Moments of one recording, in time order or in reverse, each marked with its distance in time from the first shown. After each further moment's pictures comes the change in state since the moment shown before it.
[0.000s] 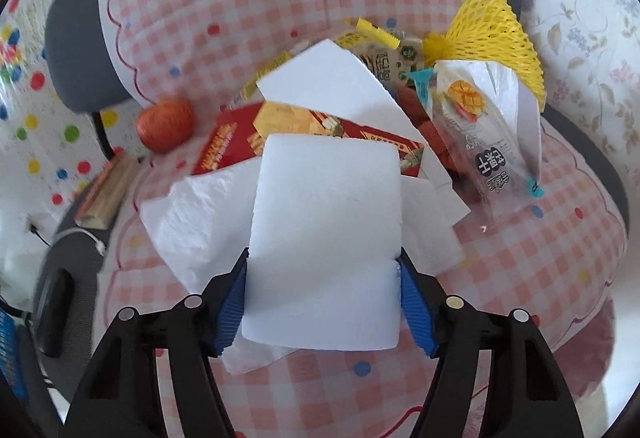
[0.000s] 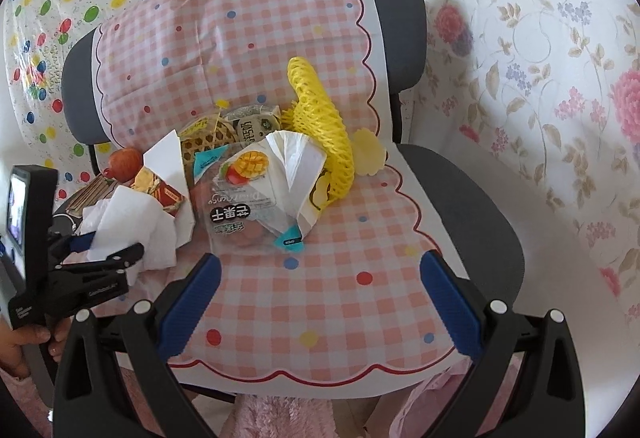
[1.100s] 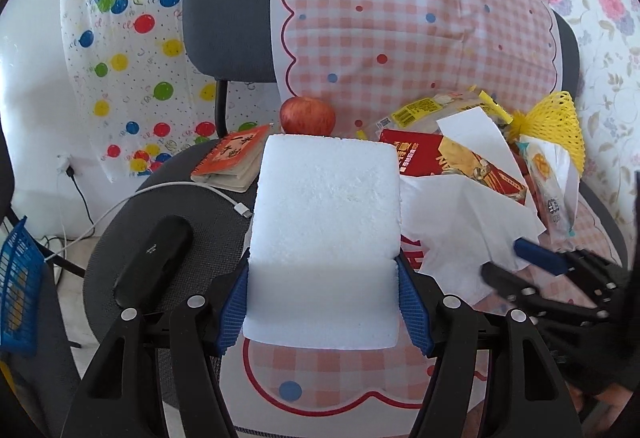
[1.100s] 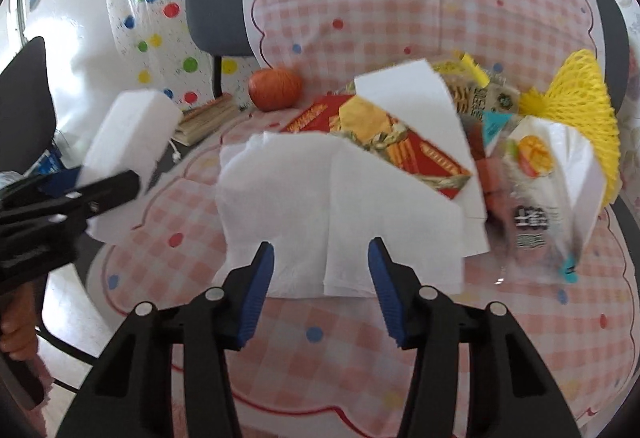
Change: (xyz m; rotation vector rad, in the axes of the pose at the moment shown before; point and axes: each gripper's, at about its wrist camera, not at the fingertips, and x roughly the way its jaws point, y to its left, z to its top) left arm -0.064 0.138 -0.051 -0.226 -0.133 0.070; right arm 0.090 0.200 -0.025 -0.271 0.139 0.293
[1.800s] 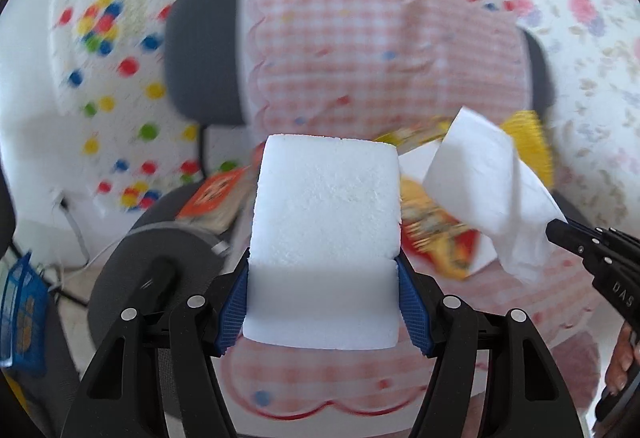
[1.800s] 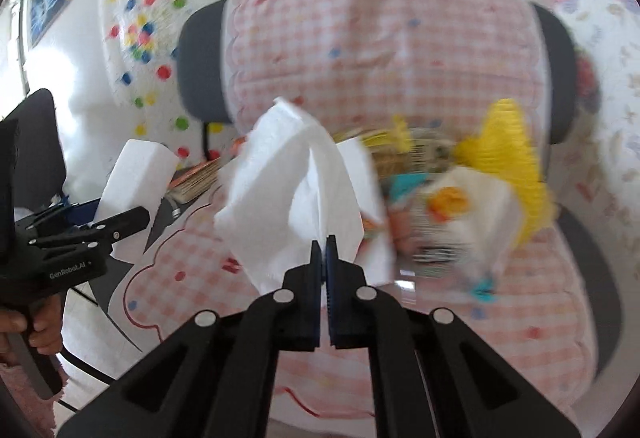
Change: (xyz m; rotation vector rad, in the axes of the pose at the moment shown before) left arm -0.041 -0.040 0.016 0.069 -0.117 -0.063; right arm -0.115 -0.062 0.003 0.084 -0.203 -0.046
